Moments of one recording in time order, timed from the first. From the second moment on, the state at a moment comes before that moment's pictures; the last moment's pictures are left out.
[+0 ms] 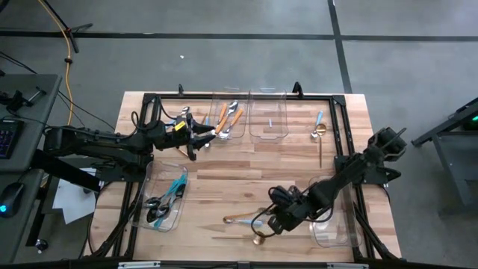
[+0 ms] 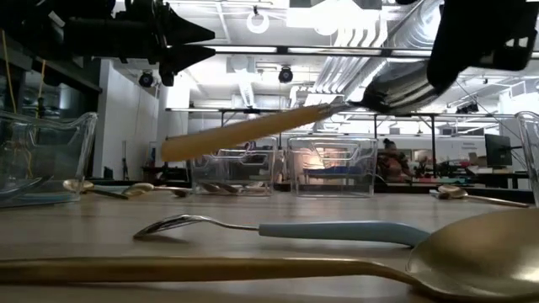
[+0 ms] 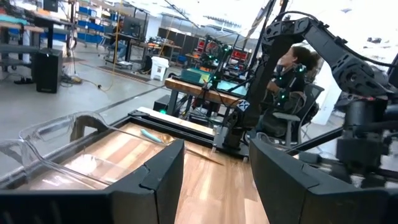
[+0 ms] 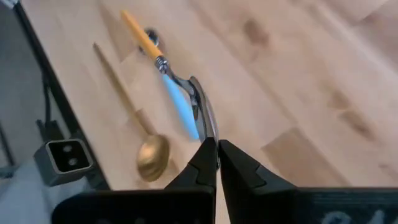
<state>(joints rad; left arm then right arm) 0.18 1.00 0.32 0.77 -0.01 -0.26 0.62 1.65 1.17 -0.58 0.29 1.23</state>
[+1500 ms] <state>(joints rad) 0.17 1.00 0.32 0.74 0.02 -0.32 0.30 1.42 0.66 0.10 0.40 0.85</state>
